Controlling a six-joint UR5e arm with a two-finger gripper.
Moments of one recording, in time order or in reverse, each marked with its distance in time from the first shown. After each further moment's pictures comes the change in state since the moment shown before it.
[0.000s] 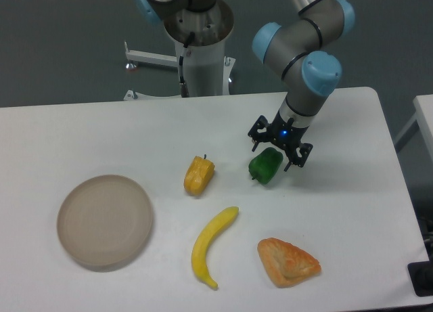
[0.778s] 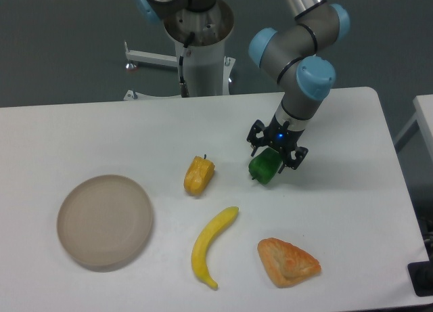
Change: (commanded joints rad) arm 0.000 -0.005 0.006 0.002 0.000 0.002
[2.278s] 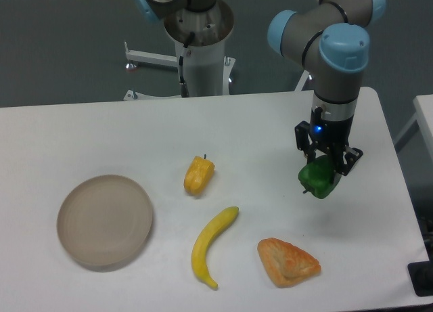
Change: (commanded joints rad) arm -0.041 -0.052 0.405 -0.072 0.230 0.262
